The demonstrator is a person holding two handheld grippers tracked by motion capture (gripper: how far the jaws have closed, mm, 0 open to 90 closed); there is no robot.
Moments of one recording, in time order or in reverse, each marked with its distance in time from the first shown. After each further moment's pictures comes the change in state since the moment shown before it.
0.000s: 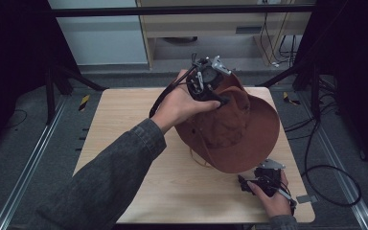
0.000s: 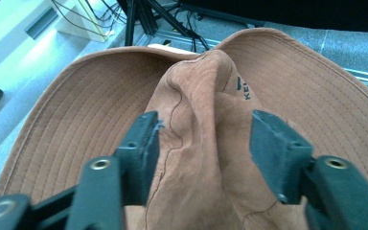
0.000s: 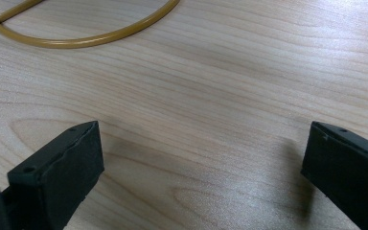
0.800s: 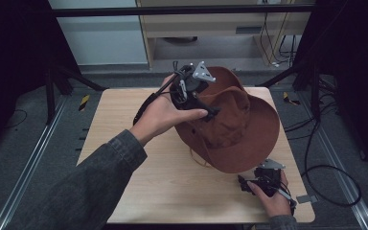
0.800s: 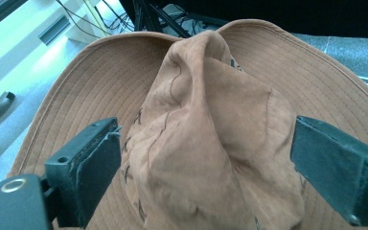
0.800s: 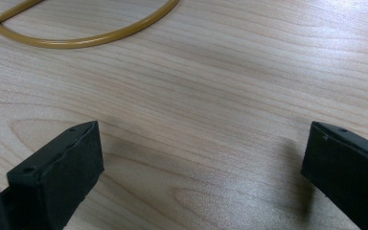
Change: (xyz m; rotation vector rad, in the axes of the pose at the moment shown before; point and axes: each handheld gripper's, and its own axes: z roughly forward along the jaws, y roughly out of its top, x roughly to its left) left arm -0.008 -0.028 -0.034 -0.043 0.026 -0.003; right arm 0.000 0.000 0.000 0.001 -0.001 0.000
